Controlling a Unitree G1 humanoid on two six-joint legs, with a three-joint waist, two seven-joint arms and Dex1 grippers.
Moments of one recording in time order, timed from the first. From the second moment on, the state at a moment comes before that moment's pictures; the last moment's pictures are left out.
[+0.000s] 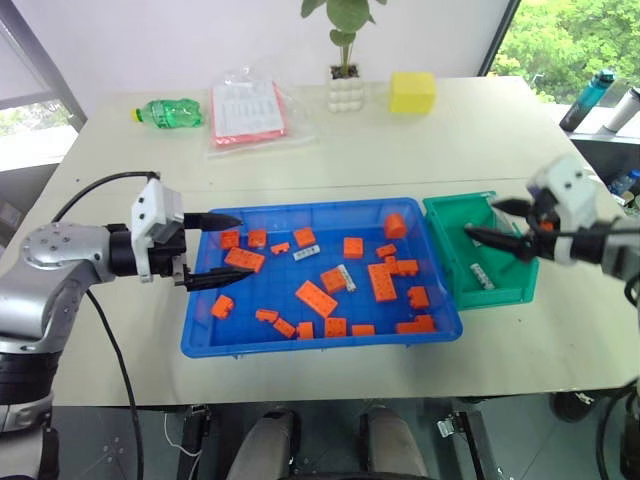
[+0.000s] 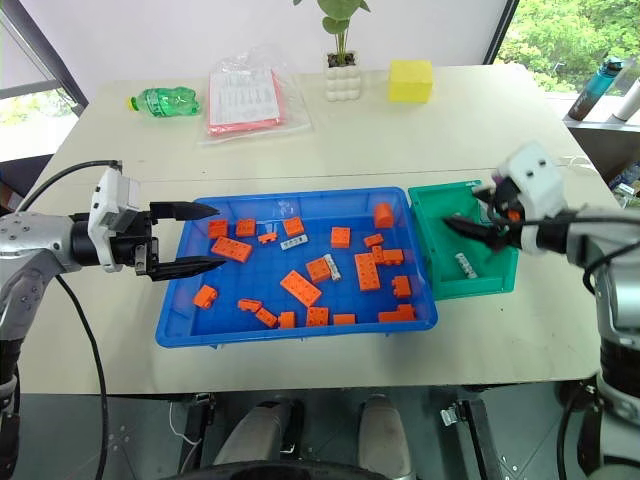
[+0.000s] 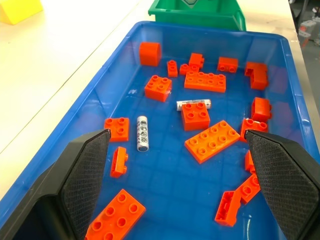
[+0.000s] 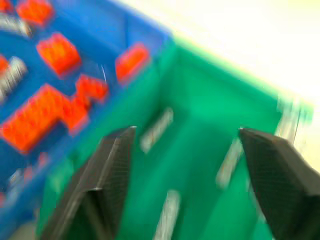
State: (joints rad) left arm -0.36 0.89 0.13 -0.20 -0.59 0.46 -1.20; right arm -0.50 -0.88 -0.27 -0.29 0.27 0.94 0.96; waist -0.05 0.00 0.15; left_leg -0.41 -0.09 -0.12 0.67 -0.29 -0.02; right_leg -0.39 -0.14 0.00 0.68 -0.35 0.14
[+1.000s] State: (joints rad) left arm -0.29 0.90 0.15 -0.30 -0.59 0.49 -1.15; right arm -0.87 -0.35 0.46 0.37 0.04 0.48 1.00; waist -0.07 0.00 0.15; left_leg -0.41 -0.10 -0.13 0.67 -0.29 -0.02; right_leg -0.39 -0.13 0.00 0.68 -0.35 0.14
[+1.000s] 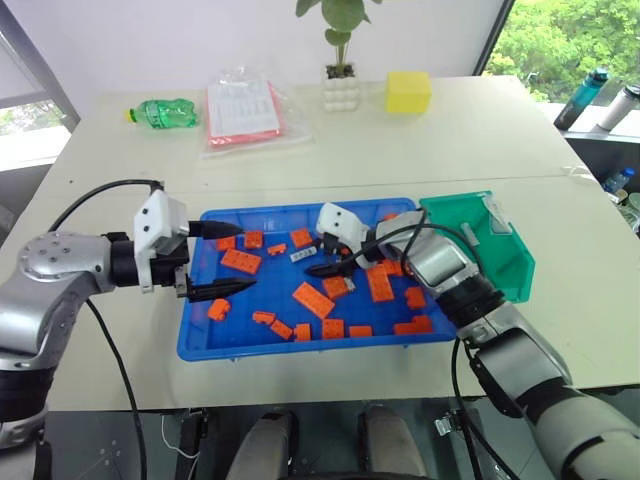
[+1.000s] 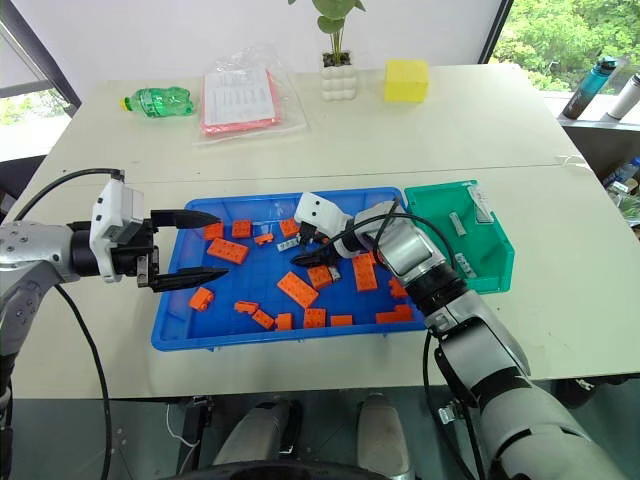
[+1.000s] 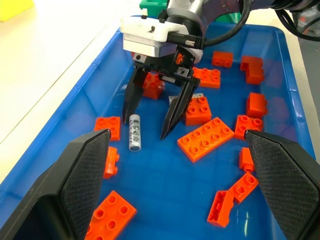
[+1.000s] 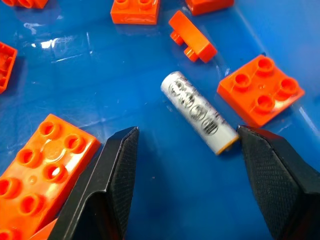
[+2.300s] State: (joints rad) left arm -0.41 0.84 0.05 -0.16 -0.55 0.44 -1.20; right arm -0.46 -0.88 -0.18 -0.35 0.29 1.03 0.84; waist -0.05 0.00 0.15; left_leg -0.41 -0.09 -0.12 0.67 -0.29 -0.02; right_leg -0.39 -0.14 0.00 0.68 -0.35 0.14
